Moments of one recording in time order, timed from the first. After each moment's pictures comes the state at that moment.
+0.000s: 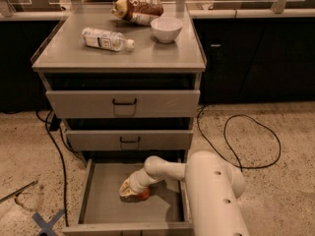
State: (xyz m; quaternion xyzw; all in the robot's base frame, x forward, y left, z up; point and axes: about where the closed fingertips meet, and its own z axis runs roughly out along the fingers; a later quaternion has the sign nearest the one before) arm 0.593 0.160 0.197 -0.77 0.51 0.24 0.29
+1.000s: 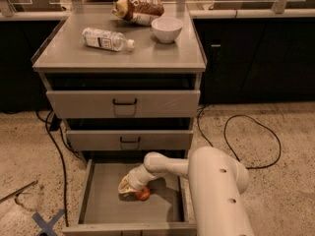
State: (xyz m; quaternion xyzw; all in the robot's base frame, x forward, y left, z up) arm 0.592 0.160 0.230 -0.78 0.51 0.24 0.29
